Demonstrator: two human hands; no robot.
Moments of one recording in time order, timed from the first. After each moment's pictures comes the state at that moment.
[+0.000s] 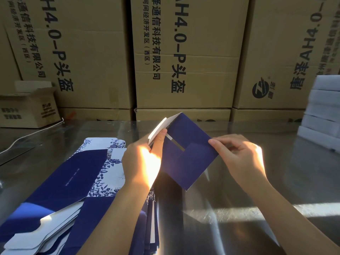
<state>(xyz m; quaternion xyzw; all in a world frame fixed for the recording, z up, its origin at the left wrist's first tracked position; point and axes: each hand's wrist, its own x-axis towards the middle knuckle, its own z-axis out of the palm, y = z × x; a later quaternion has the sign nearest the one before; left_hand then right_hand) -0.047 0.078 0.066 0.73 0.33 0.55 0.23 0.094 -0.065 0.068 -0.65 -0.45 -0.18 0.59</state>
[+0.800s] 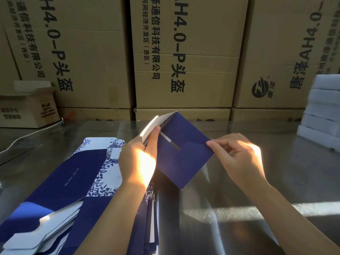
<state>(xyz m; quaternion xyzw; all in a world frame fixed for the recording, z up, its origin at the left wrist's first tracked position) -0.046 0.084 0.068 0.69 0.37 0.55 0.29 0.096 -0.064 0.063 -0.65 -0.48 -0.29 0.51</state>
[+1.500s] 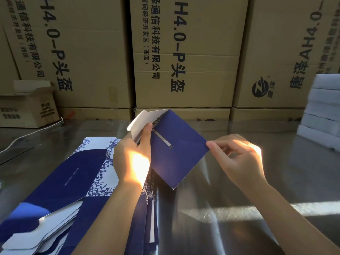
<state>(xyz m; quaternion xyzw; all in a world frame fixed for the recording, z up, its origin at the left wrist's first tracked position) -0.051 0.090 0.071 0.64 0.38 0.57 0.35 0.091 -0.065 0.063 -0.61 -0.50 -0.30 0.53</state>
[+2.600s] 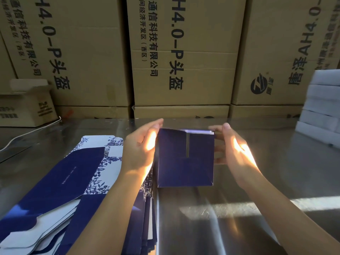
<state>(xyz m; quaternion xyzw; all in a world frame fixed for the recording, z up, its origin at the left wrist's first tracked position) -0.046 0.079 0.077 0.64 0.12 0.54 0.54 0.092 -0.057 0.068 -0.62 -0.38 0.05 0.68</state>
